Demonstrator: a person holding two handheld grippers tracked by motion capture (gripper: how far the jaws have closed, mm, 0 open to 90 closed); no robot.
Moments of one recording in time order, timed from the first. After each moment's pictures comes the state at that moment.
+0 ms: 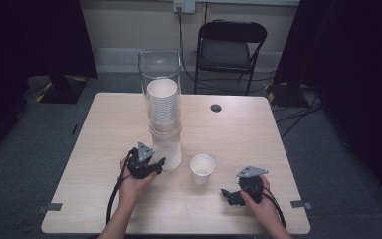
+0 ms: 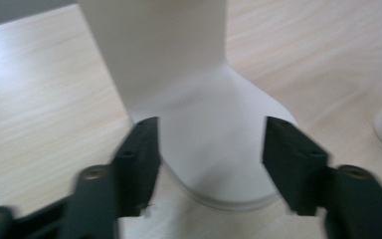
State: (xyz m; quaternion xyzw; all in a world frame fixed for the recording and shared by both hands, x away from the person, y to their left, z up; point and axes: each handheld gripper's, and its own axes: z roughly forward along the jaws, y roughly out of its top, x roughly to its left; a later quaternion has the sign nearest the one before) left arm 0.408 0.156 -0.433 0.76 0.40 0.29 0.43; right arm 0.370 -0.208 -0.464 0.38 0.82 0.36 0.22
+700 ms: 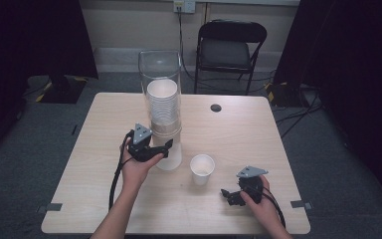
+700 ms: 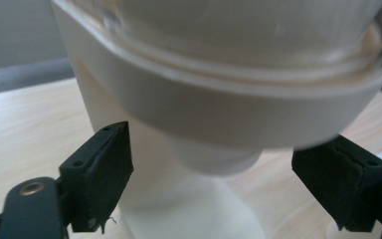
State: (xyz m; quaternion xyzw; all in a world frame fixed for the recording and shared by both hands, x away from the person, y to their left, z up) left arm 0.423 0.149 -0.375 0.69 0.40 0.29 0.53; right arm 0.370 -0.208 -0.464 0.38 0.82 0.36 0.22
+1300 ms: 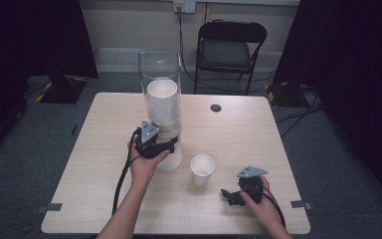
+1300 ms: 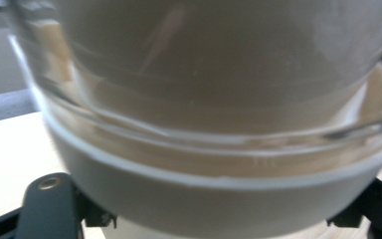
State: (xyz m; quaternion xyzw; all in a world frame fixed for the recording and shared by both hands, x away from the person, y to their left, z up) left arm 0.433 0.131 -0.377 0.69 0.38 0.33 0.53; right arm 0.370 -0.208 -0.464 0.38 0.82 0.36 0.22
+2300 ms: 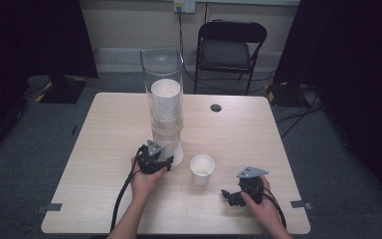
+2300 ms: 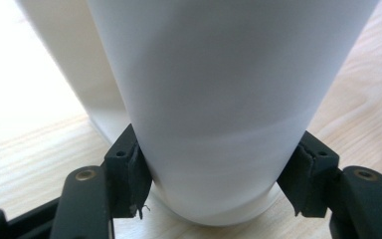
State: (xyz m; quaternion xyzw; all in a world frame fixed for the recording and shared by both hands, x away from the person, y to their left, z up) left arm 0.431 0.138 -0.442 0.76 0.42 0.26 0.43; right arm 0.369 -0.210 -0.464 0.38 0.83 0.36 0.22
